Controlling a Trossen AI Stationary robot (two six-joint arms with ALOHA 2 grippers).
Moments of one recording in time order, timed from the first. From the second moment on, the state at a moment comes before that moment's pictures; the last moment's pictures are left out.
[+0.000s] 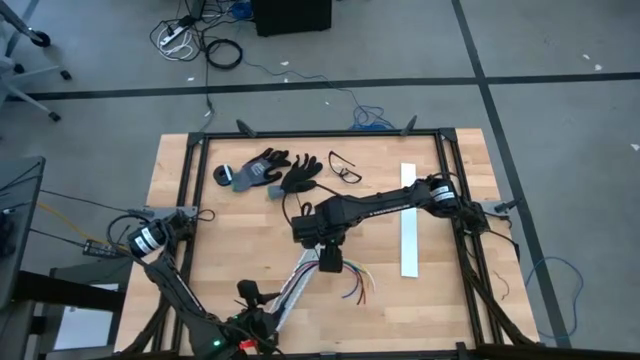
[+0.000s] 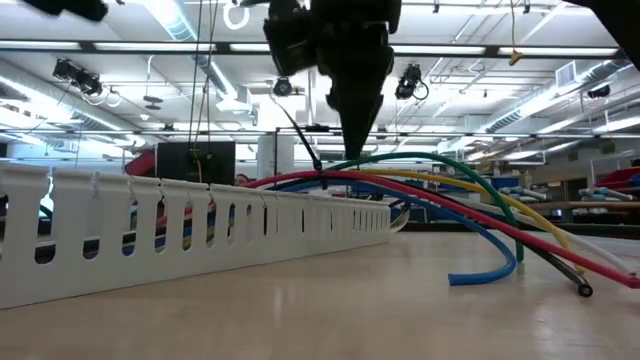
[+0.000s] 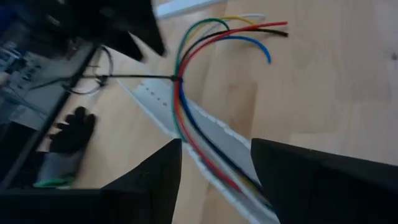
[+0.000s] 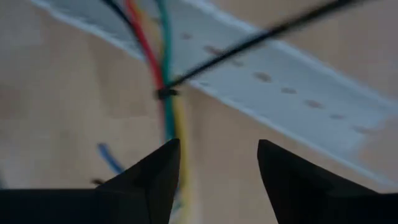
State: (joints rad) left arm -0.97 2.01 1.53 -1.08 -1.03 -1.03; right arm 0.16 2.21 2.04 -1.26 -0.07 0.24
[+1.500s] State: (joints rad) left arm -0.80 2.05 1.38 -0.62 -0.84 -0.67; right arm 0.49 2.21 1.63 -1.05 0.63 0.65
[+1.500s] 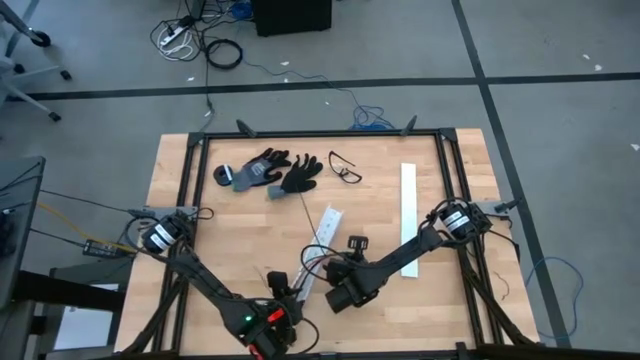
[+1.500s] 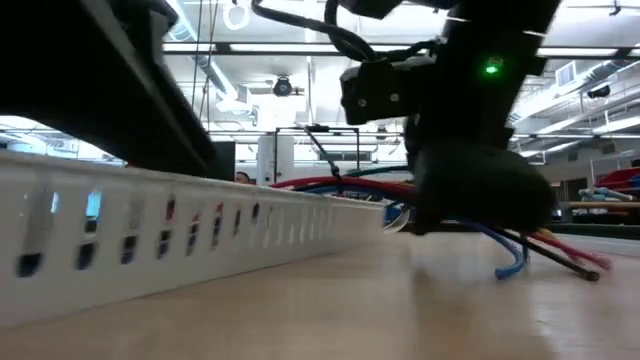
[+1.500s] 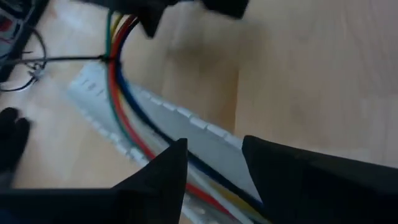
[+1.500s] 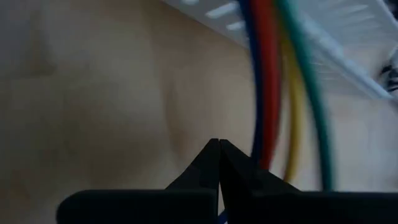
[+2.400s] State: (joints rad) left arm -0.79 2.07 1.38 -0.62 -0.68 -0.66; right arm 0.36 2.20 1.74 -0.93 0.68 0.14
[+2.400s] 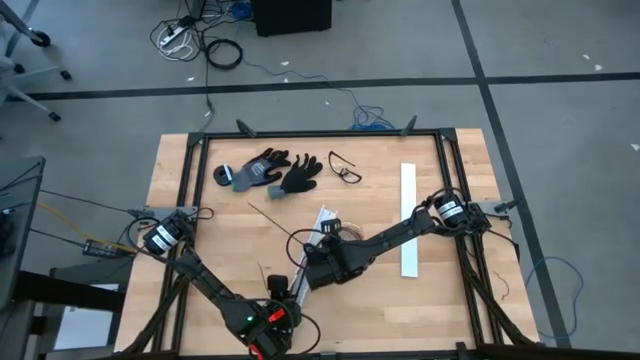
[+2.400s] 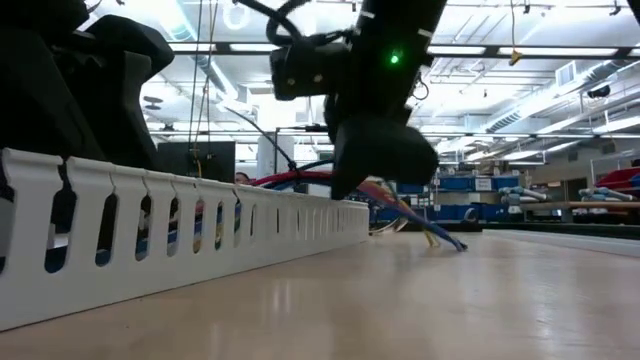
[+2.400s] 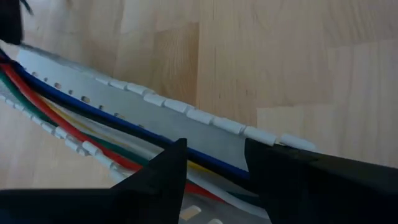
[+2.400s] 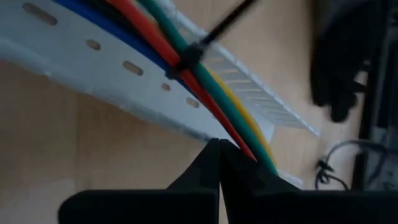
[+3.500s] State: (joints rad) left arm -0.84 2.06 1.38 -0.64 -0.43 -0.63; right arm 0.42 2.09 1.69 -0.89 0.24 0.16
